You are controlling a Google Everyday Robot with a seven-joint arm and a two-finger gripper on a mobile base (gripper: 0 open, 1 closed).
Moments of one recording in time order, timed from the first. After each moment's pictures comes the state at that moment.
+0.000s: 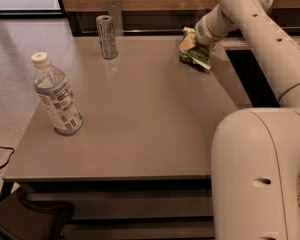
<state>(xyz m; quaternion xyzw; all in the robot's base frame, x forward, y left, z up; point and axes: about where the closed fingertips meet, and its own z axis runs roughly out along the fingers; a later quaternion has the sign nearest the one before) 0.836 -0.170 0.828 -0.20 0.92 0.11 0.32</state>
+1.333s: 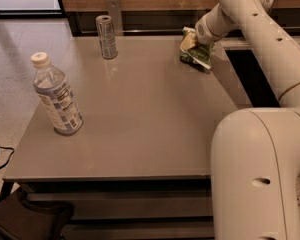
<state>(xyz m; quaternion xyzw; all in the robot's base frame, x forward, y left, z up) 0.836 -0.169 0.830 -0.20 0.92 0.11 0.32</state>
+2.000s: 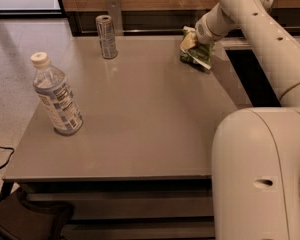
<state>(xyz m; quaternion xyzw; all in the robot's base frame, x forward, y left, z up) 0.835 -0.170 0.834 -0.21 0.92 0.11 0.32</state>
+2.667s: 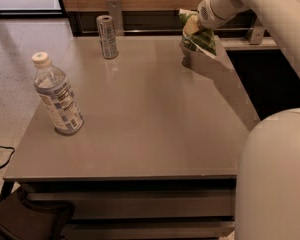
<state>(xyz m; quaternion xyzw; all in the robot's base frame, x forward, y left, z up) 0.804 -0.165 0.909 -0.23 0.90 0.06 0.37</state>
